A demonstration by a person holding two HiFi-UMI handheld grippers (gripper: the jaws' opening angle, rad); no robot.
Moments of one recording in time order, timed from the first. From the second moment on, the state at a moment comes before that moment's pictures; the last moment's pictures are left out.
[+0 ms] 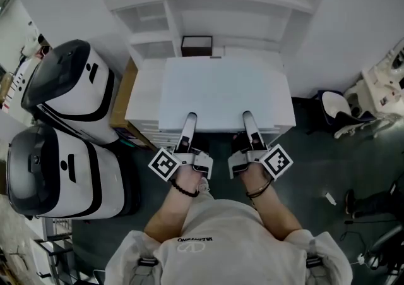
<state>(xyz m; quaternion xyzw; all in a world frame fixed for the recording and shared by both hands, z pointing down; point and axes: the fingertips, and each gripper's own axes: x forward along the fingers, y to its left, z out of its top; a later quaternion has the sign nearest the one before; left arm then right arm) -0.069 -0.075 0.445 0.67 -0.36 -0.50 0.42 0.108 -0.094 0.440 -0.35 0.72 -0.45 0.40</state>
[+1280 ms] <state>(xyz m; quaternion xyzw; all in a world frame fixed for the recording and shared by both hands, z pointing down) -0.110 -0.294 0.363 0.70 -0.33 -0.49 0.41 0.068 -0.308 0.353 -0.34 0.72 -0.40 0.45</state>
